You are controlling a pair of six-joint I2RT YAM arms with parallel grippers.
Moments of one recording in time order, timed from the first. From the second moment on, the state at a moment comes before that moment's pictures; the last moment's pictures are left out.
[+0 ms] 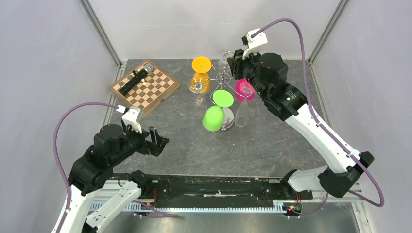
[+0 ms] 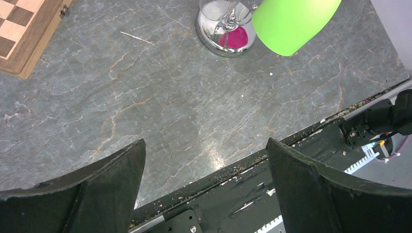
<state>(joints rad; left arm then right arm) -0.53 0.52 1.08 -1.04 0.04 -0.28 0.69 1.35 1.57 -0.26 0.25 0.04</state>
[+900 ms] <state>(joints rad) -0.53 0.59 1.13 -0.92 0.09 -0.38 0.69 1.10 1.50 -0.31 0.30 -0.02</state>
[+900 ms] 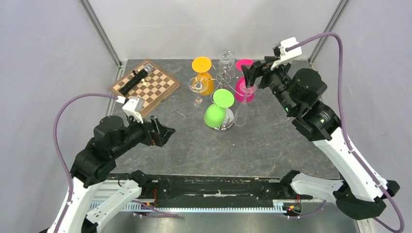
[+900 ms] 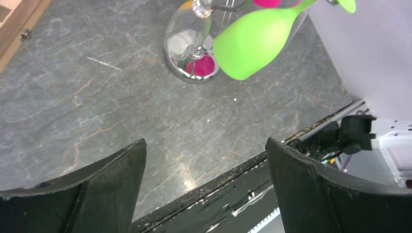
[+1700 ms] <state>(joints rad) -0.53 0.84 1.20 -0.61 0.17 -0.77 0.69 0.77 1.18 -0.51 0.35 0.04</state>
